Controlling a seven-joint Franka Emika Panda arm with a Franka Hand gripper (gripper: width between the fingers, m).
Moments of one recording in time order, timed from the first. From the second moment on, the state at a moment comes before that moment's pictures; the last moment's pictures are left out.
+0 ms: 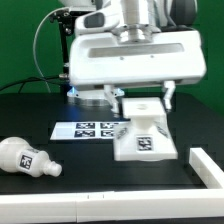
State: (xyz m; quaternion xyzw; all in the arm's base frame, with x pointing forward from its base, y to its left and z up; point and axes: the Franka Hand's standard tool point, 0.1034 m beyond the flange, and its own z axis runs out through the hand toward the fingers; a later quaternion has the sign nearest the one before) arm 0.594 0.054 0.109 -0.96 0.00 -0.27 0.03
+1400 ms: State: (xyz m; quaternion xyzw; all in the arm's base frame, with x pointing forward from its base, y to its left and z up) arm 0.614 0.090 0.058 -0.97 0.01 -0.25 0.03
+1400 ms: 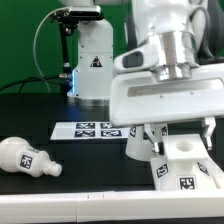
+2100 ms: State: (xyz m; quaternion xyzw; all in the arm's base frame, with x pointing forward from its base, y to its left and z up) arm 0.610 0.106 0.043 -0.97 0.01 -0.24 0.03
